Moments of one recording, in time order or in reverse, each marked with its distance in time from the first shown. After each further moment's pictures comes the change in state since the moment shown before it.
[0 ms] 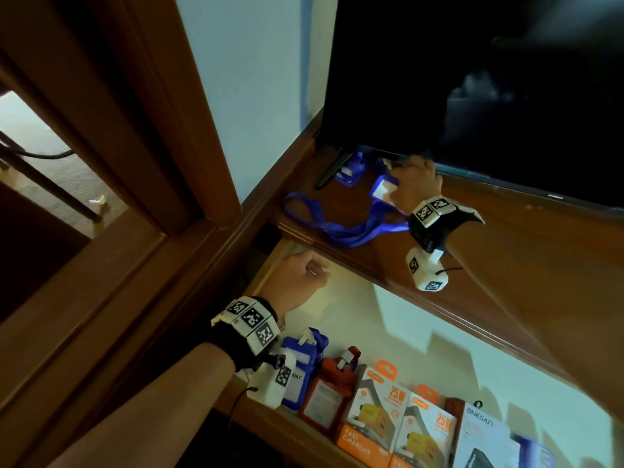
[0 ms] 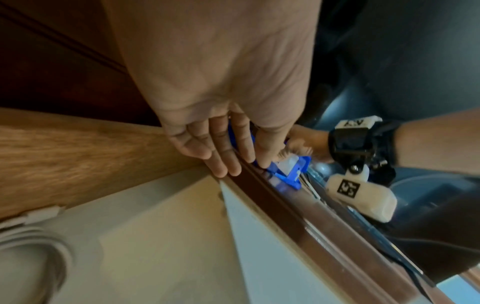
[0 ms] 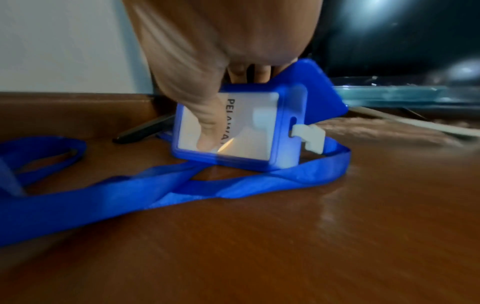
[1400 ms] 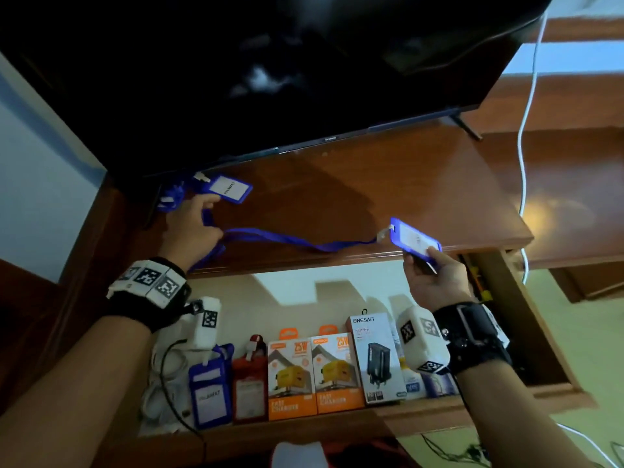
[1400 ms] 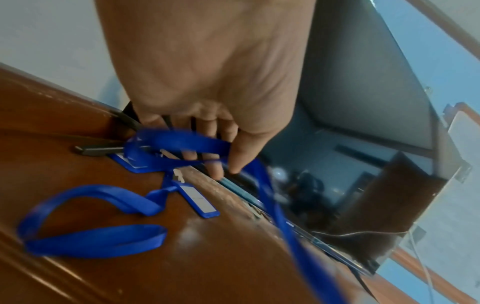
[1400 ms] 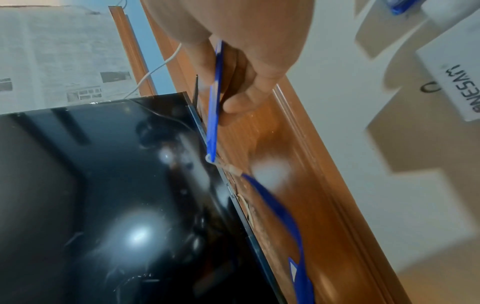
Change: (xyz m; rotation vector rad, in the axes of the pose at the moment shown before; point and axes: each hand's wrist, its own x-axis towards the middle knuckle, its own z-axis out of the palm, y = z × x) left_hand 0.040 0.125 0.055 0.423 0.073 0.296; right_hand -0.334 0.200 -0.015 2.435 0.792 1.189
